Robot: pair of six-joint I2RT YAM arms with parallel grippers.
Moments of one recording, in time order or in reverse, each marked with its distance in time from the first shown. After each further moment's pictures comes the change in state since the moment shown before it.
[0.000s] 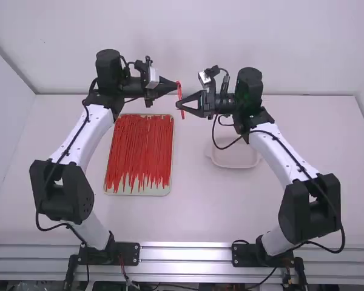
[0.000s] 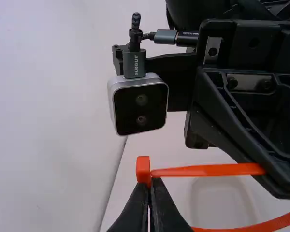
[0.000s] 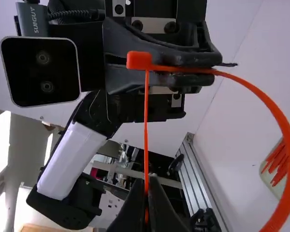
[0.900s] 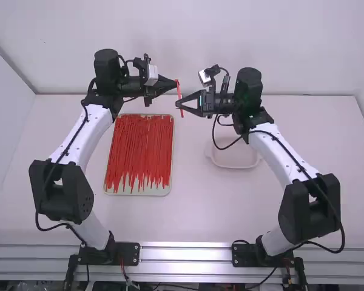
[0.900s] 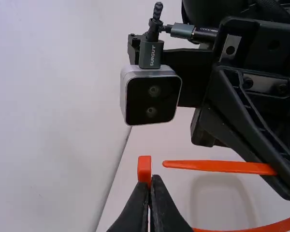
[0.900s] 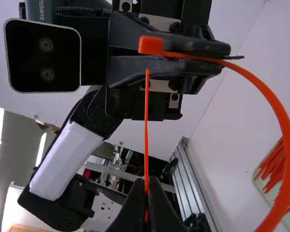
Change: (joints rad) left arm 0.016 0.000 0.000 0.011 -0.027 -0.058; right arm 0.003 0.000 0.000 0.000 0.023 -0.031
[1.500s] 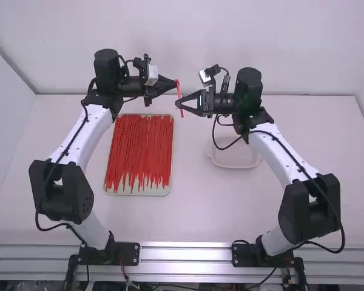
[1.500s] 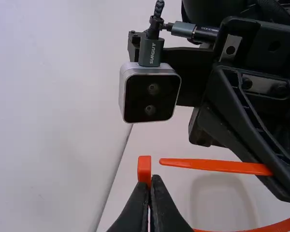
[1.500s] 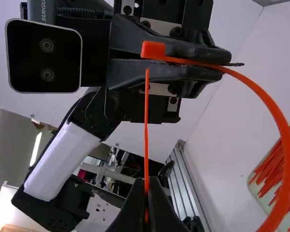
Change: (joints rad) left arm 0.000 0.000 0.000 0.002 0.000 0.000; right arm 0.001 0.000 0.000 0.000 0.012 -0.044
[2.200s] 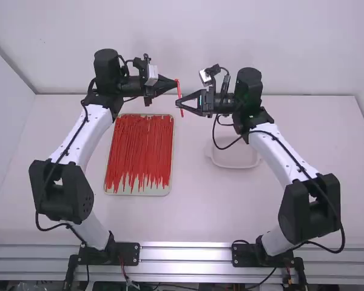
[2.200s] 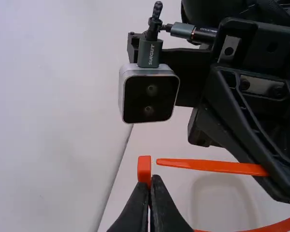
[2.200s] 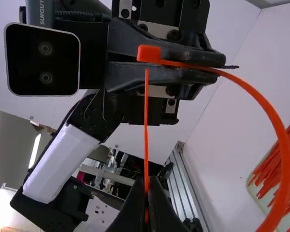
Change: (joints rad) left arm 0.000 0.000 0.000 0.005 0.000 0.000; right arm 0.000 0.000 0.000 0.000 0.010 0.000
